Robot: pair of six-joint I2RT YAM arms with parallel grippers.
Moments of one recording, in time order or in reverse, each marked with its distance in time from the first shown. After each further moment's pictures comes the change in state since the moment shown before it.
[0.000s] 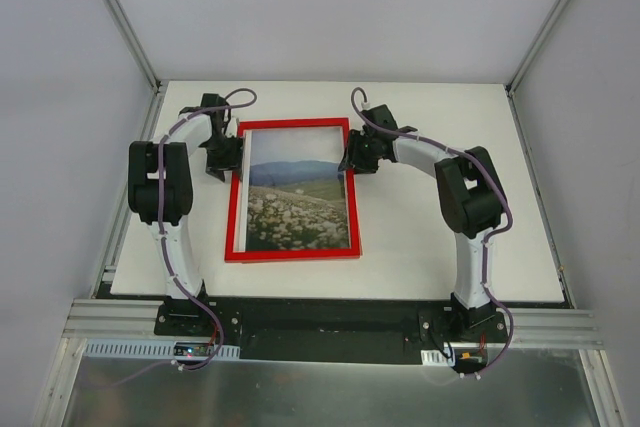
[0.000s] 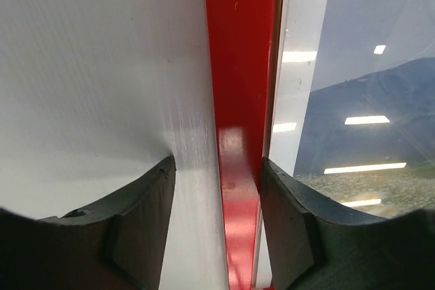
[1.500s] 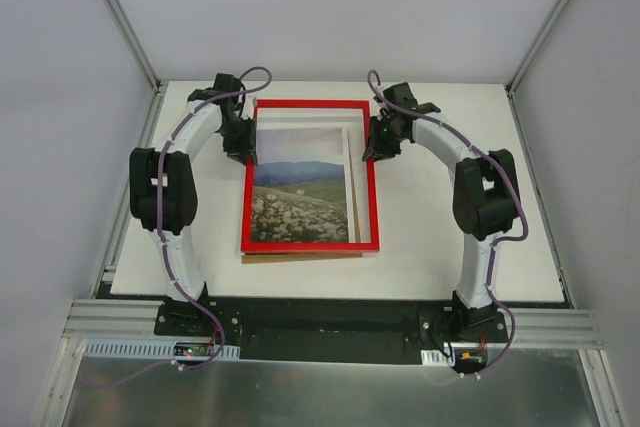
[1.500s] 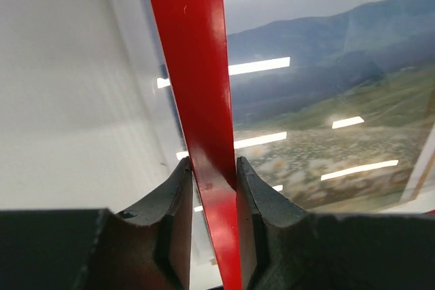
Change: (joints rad) left arm -0.093 -0.080 0.128 -0.118 0.095 -0.056; right arm -0.074 -0.055 0.165 -0.311 0.011 -0.197
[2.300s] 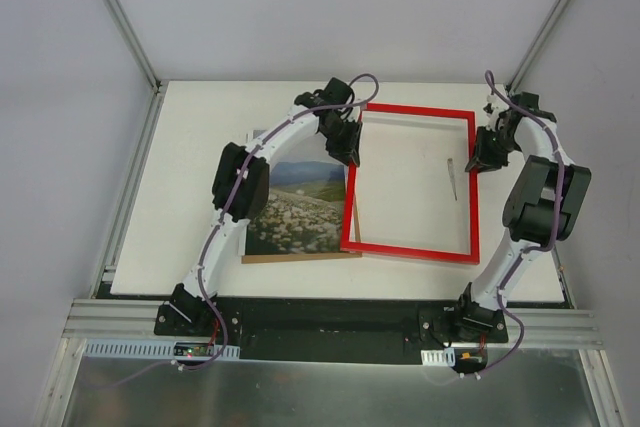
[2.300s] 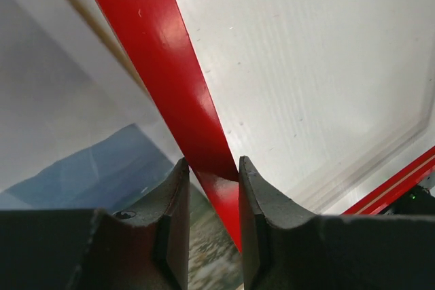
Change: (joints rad) left arm -0.447 0.463 0.603 0.040 0.195 -0.201; right arm -0.621 -0.098 -0.078 -0.210 -0.049 -0.453
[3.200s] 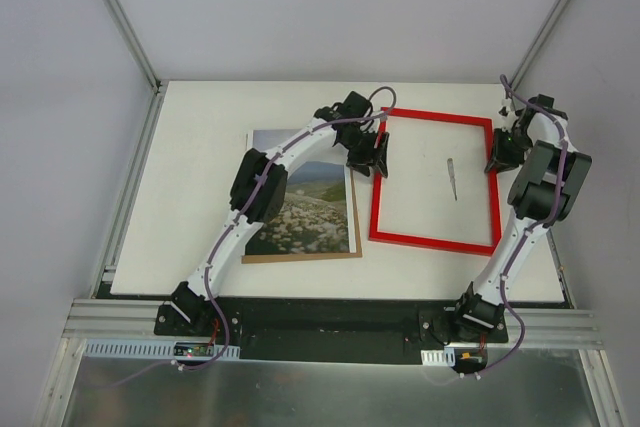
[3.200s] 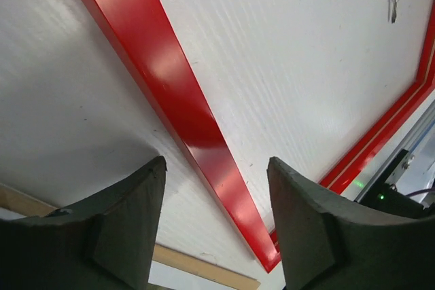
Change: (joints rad) left arm -0.081 0.176 0.130 0.138 0.128 -0.113; right arm -0.129 0.287 0.241 -0.039 0.064 -0.145
